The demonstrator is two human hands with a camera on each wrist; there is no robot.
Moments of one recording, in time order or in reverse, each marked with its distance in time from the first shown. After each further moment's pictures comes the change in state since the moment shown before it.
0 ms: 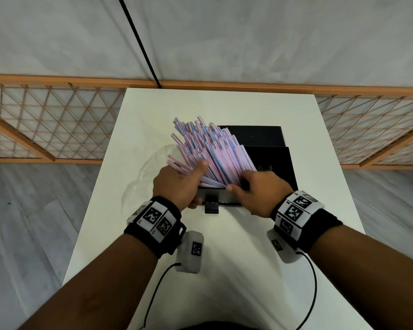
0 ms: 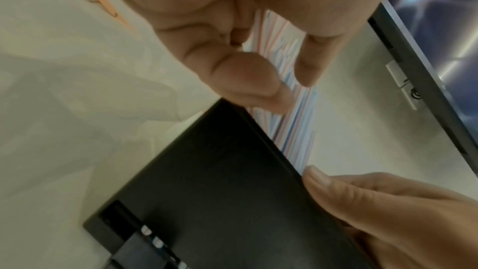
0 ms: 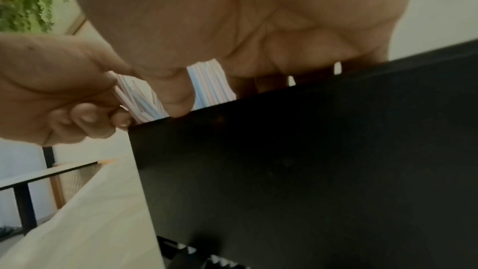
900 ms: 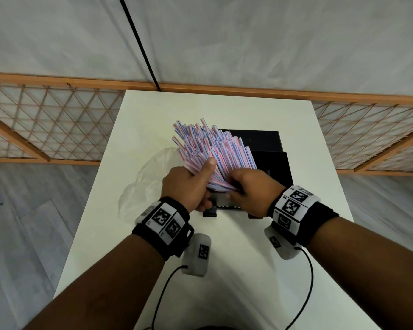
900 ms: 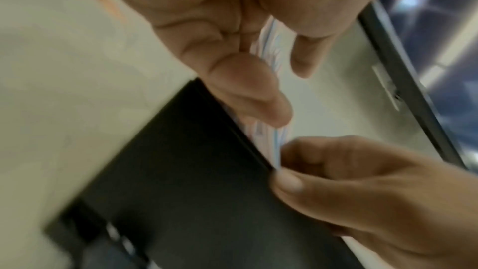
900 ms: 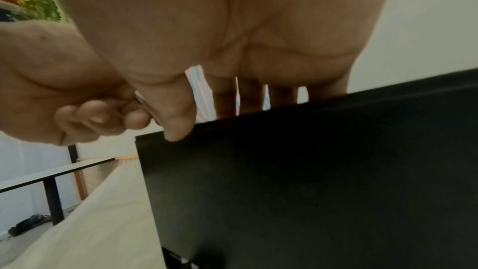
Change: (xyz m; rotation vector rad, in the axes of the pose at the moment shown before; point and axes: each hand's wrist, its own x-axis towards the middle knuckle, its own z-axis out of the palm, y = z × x) left_hand -0.004 0.005 0.010 -0.015 -0.090 0.047; right_hand 0.013 -0.007 -0.012 0.097 -0.066 -0.258
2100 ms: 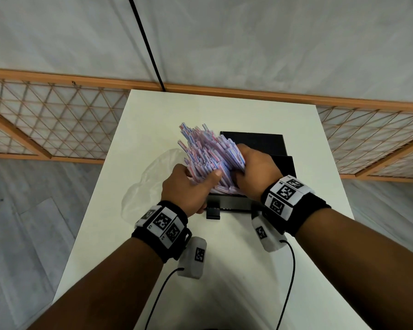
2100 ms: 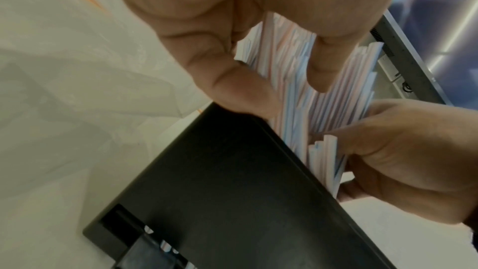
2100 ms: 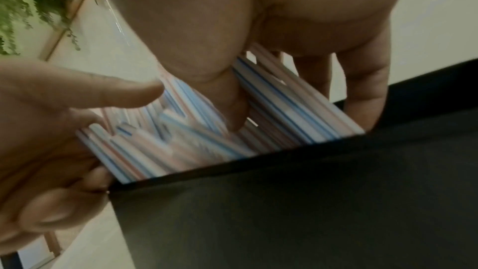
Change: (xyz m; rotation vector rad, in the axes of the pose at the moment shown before) left_hand 0.018 -0.024 -0.006 0.049 0.036 -0.014; right_hand 0.032 -0.015 -0.013 0.067 0.222 0.211
